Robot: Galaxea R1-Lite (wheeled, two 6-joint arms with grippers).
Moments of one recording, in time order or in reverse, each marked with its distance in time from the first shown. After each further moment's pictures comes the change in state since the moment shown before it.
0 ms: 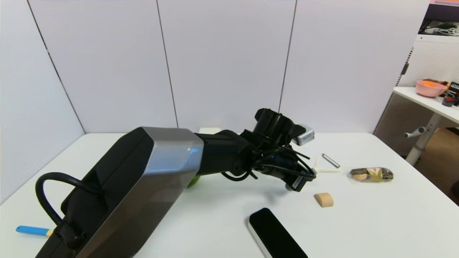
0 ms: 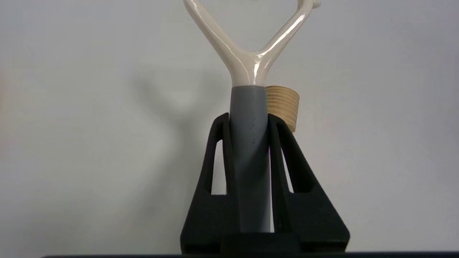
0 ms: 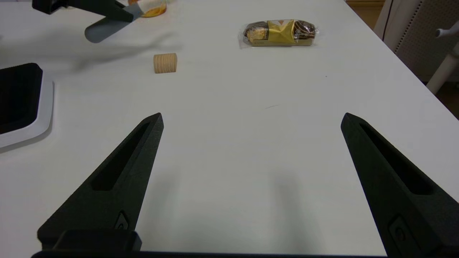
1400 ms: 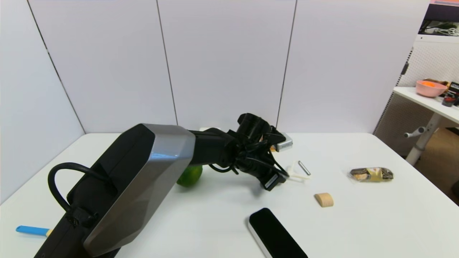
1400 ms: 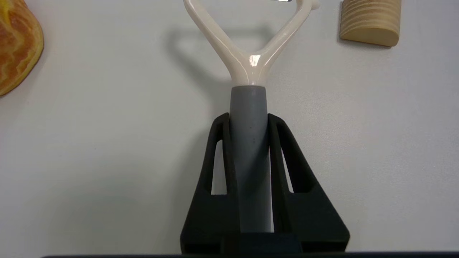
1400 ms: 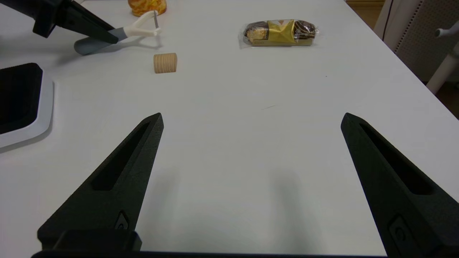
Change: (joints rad) left arm 0.098 0.036 -0.001 0.120 -0.008 0.252; right arm 0.000 0.000 0.000 0.000 0.000 0.000
